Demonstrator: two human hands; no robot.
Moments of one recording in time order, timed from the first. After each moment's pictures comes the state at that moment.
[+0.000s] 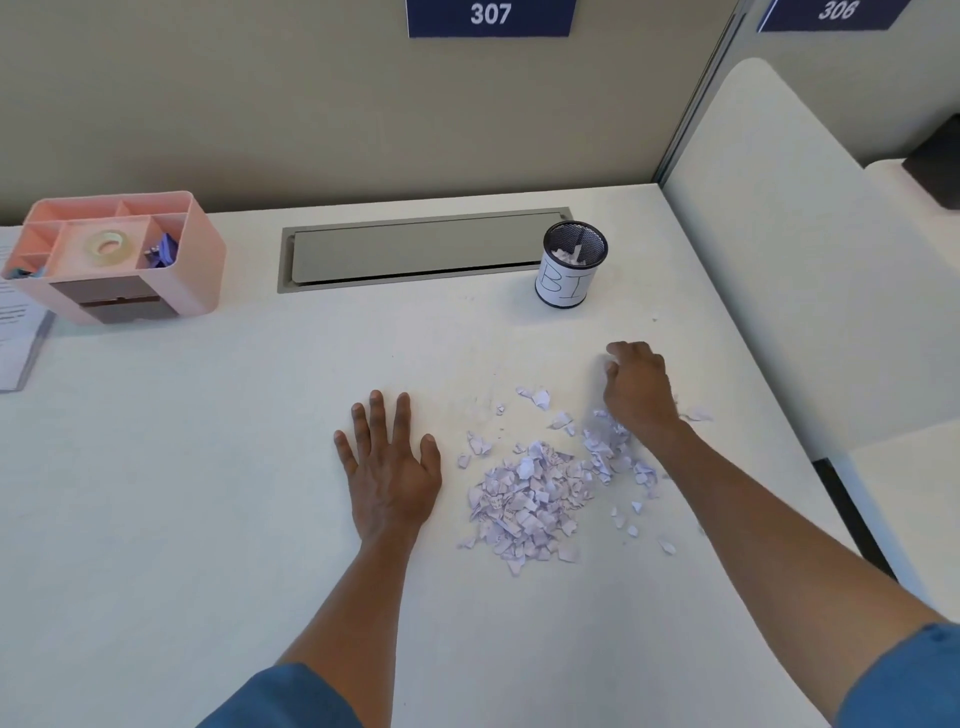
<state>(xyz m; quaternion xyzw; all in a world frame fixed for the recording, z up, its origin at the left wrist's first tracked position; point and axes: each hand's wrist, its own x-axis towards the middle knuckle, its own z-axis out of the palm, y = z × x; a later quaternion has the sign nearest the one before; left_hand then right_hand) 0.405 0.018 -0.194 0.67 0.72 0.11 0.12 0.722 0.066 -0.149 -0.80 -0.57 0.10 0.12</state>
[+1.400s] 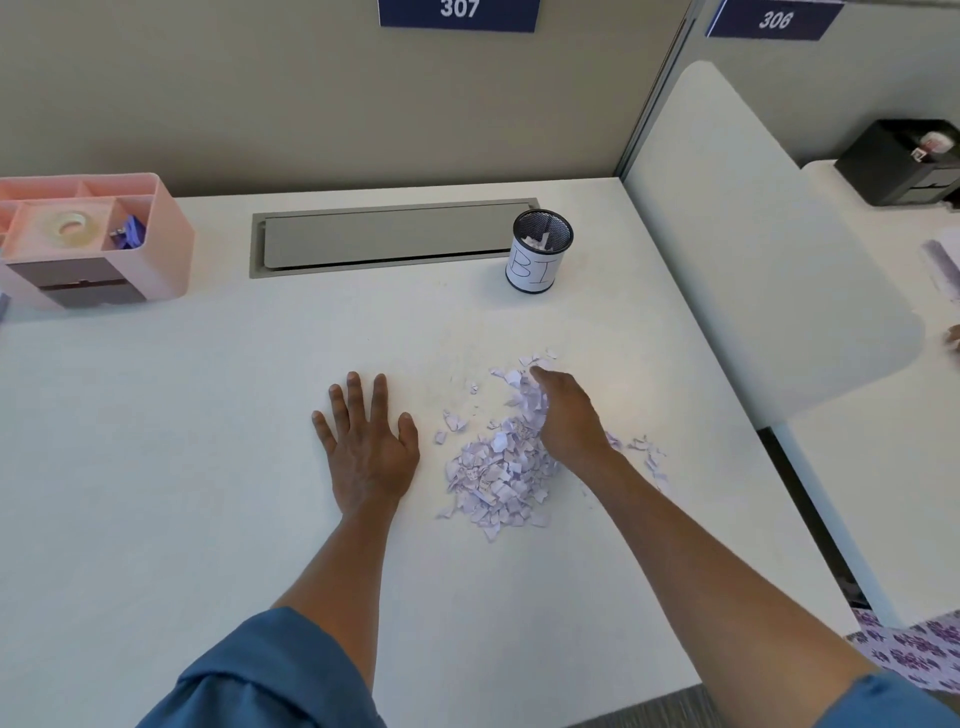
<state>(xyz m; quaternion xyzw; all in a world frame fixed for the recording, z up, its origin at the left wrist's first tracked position) 0.404 0.017 -0.196 0.67 0.72 0.11 0.13 0.650 -0.006 -0.131 -0.76 -0.60 0.21 0.13</state>
